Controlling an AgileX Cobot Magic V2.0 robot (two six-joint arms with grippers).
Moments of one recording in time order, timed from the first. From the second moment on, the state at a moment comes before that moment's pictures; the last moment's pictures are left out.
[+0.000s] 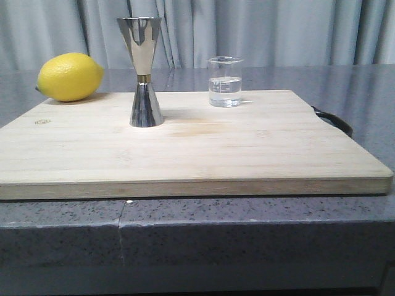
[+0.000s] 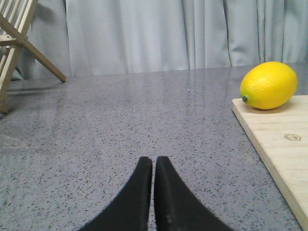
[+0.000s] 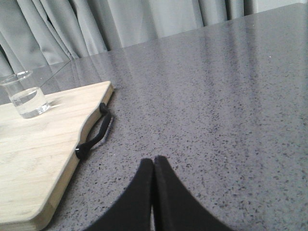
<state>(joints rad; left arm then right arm) 0.04 0.00 0.00 -0.04 0.09 0.08 0.12 -0.01 0.02 -0.10 0.15 0.32</state>
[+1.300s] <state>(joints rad) 0.04 0.00 0.00 -0.04 0.02 0.08 0.12 -0.01 0.02 -0.12 0.14 0.32</state>
